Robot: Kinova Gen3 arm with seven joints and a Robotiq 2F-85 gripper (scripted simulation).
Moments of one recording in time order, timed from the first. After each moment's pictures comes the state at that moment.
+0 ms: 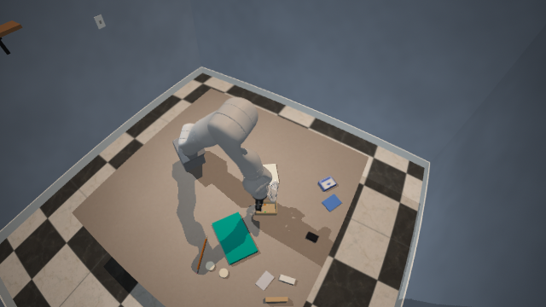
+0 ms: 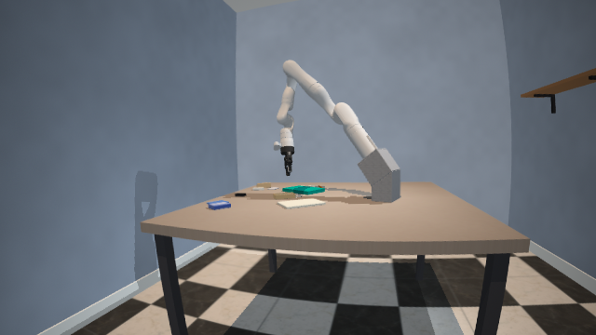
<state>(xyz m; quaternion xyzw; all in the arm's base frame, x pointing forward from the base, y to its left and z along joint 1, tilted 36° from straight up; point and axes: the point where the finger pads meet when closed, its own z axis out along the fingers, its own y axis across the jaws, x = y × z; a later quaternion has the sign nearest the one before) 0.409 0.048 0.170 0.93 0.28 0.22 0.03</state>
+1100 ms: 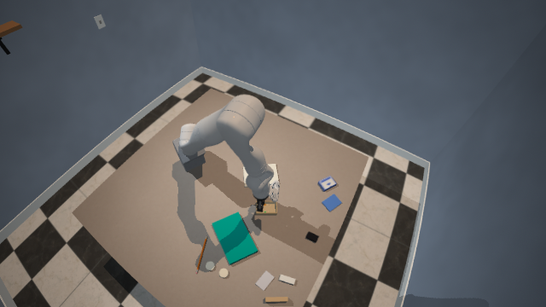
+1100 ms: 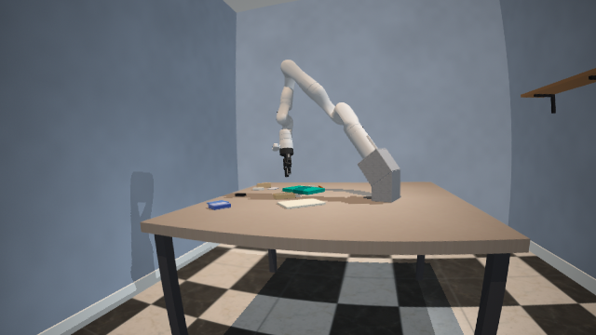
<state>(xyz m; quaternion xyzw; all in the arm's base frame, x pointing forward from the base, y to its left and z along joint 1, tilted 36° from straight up) 0.419 0.047 0.166 0.93 0.29 0.23 0.07</state>
